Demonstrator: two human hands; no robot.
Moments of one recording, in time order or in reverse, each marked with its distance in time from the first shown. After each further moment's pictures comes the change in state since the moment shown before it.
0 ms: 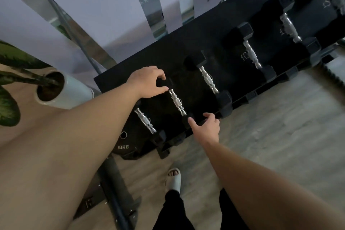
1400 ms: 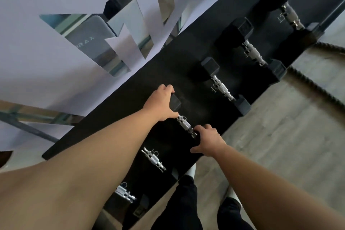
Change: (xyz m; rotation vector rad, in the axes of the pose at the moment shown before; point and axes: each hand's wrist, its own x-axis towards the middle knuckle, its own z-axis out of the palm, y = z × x) left_hand 0.227 0.088 0.021 -0.085 -0.098 0.113; right_hand 0.171 -0.062 -0.097 -0.687 -0.323 -0.074
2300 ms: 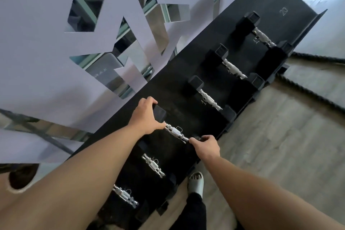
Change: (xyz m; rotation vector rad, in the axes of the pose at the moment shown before) left_hand -0.083 0.035 -0.052 -0.028 0.221 -0.157; right_hand -0.061 -0.002 -0.002 1.048 0.344 0.350
